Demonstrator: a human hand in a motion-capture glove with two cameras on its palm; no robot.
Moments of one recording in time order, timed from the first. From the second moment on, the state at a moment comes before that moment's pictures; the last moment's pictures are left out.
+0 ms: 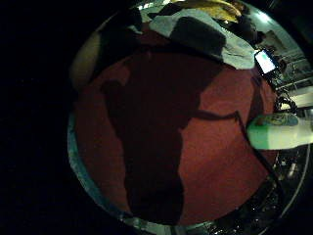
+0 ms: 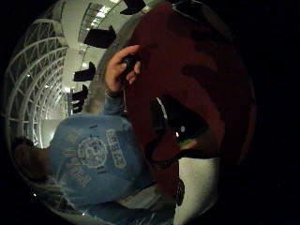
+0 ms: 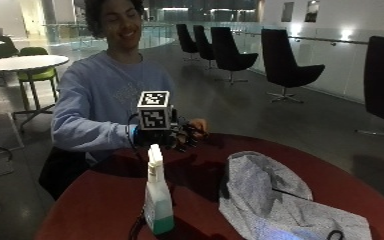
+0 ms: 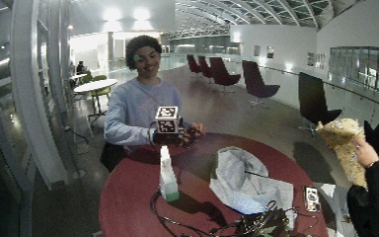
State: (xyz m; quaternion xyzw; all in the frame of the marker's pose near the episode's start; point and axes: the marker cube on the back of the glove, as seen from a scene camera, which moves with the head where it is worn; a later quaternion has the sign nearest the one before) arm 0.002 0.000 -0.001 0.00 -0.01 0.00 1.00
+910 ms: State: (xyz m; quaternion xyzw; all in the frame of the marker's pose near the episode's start) arm 0.027 0.020 -0.009 0.07 -0.05 0.03 1.00
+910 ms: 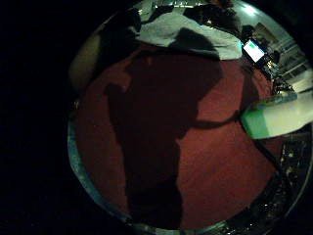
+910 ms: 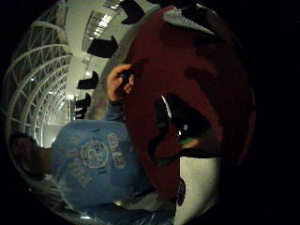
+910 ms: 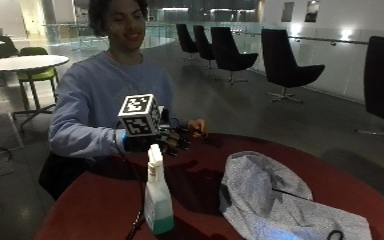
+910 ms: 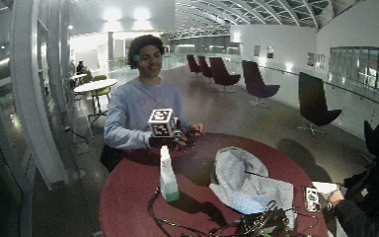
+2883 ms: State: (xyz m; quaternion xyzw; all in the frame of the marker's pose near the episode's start) arm 0.236 0.020 -0.032 0.37 -0.35 0.31 0.80
